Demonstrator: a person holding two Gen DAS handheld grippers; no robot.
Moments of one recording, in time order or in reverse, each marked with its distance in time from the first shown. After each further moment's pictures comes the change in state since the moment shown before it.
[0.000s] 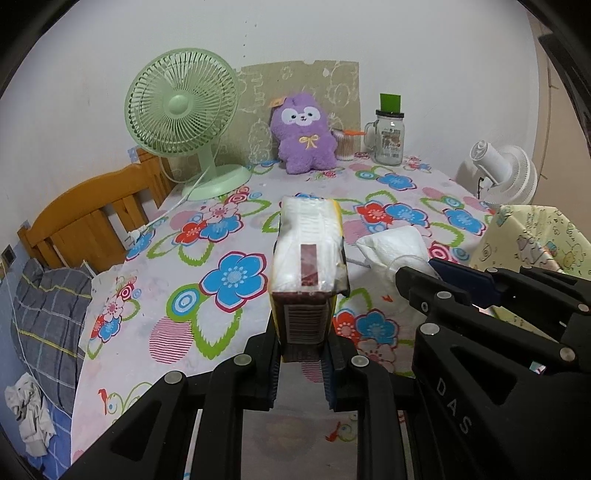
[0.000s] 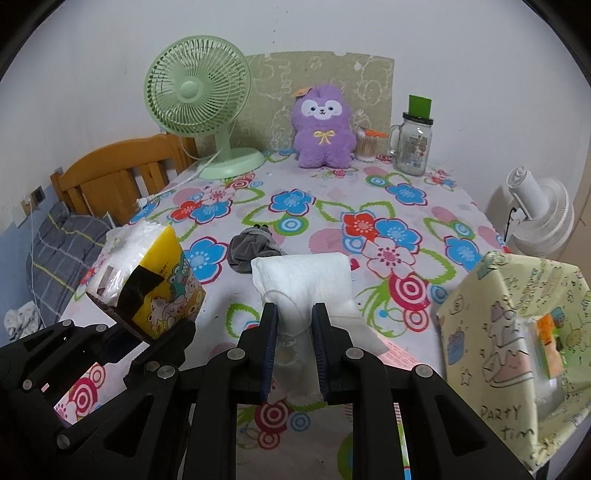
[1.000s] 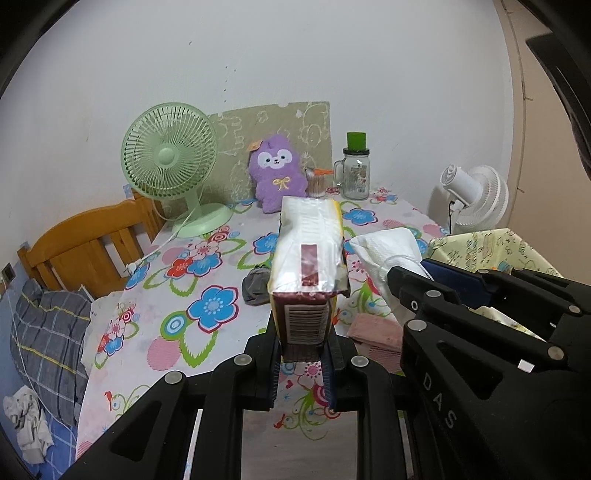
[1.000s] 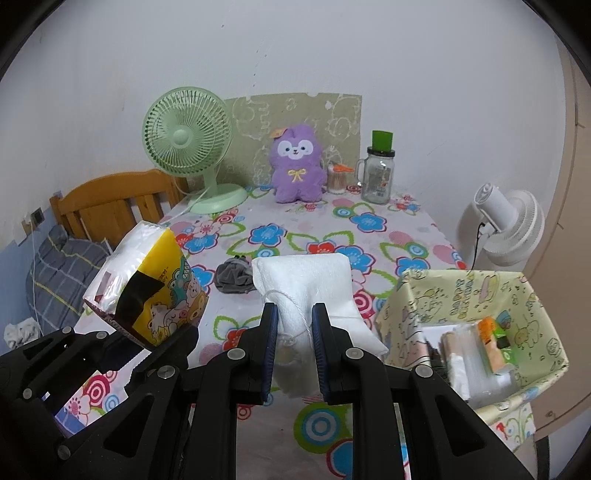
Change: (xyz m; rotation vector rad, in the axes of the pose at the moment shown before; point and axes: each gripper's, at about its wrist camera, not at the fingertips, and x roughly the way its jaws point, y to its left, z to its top) left arm -0.067 -0.039 0.006 0.024 -0.115 -0.039; right arm -0.076 -0.028 -0.003 0.027 -0.108 -0.045
